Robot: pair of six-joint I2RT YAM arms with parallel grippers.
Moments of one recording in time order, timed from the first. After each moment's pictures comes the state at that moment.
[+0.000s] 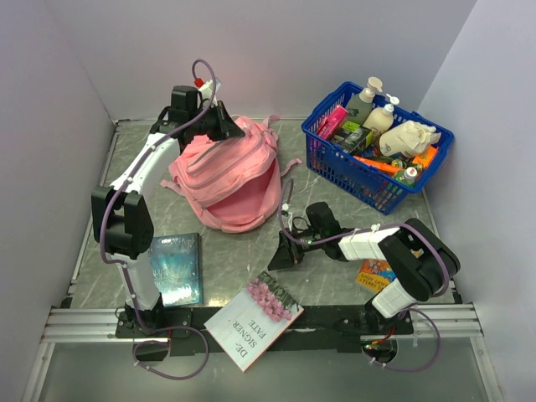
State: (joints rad) left arm -0.24 1.89 1.74 -0.33 0.59 -0.48; right arm 0.61 1.54 0.49 0.38 -0.93 0.45
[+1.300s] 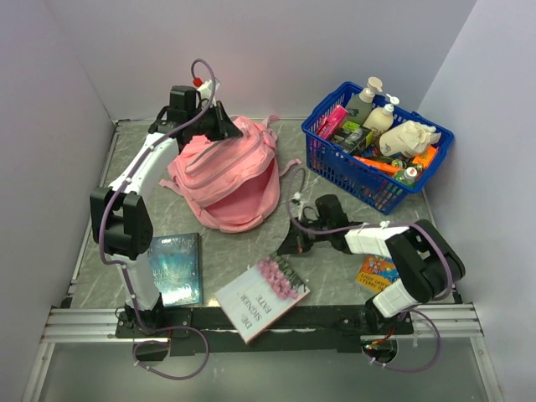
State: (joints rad) left arm -0.24 1.88 1.74 -0.35 0.58 -0.45; right arm 0.52 1.52 0.52 0.27 -0.81 0.41
